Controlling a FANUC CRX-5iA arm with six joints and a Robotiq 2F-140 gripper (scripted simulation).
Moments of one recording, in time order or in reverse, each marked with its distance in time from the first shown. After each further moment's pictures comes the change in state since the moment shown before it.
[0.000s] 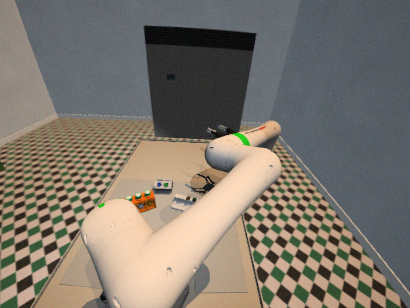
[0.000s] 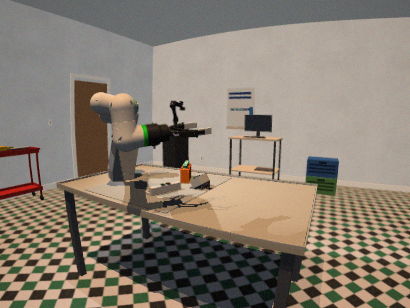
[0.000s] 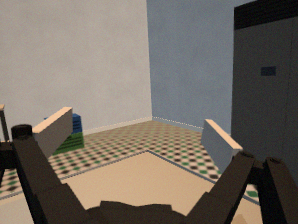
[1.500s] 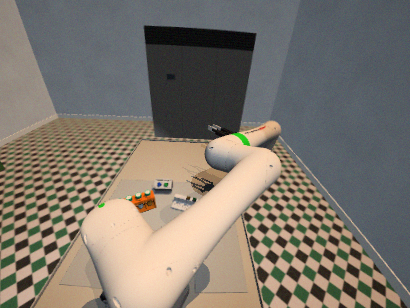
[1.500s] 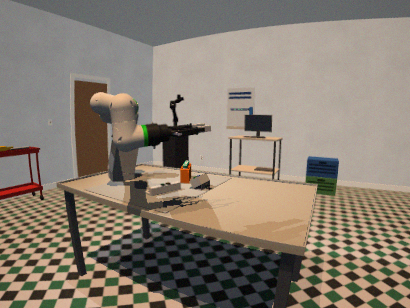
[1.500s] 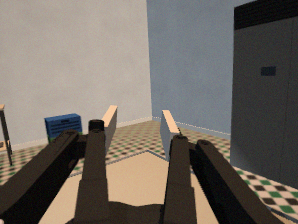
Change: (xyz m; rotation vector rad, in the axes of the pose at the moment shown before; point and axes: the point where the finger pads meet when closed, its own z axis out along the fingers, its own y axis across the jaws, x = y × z) arm 0.000 0.000 0.000 0.000 0.000 0.000
